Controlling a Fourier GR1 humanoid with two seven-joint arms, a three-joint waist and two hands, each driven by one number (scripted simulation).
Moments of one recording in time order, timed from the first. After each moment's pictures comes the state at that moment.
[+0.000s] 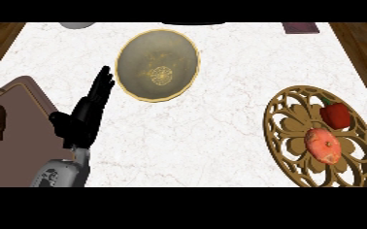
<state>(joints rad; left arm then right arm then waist) -0.14 0.20 -0.16 -1.52 0.10 0.18 0.05 0.31 -0.47 -0.30 -1.88 -0.08 0.32 0.14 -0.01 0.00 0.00</state>
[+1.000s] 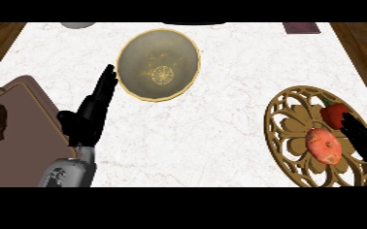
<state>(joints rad) -0.15 0.11 -0.11 -1.53 0.00 0.14 0.07 0.22 -0.27 -0.31 -1.69 0.06 0.38 0.06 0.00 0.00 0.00</state>
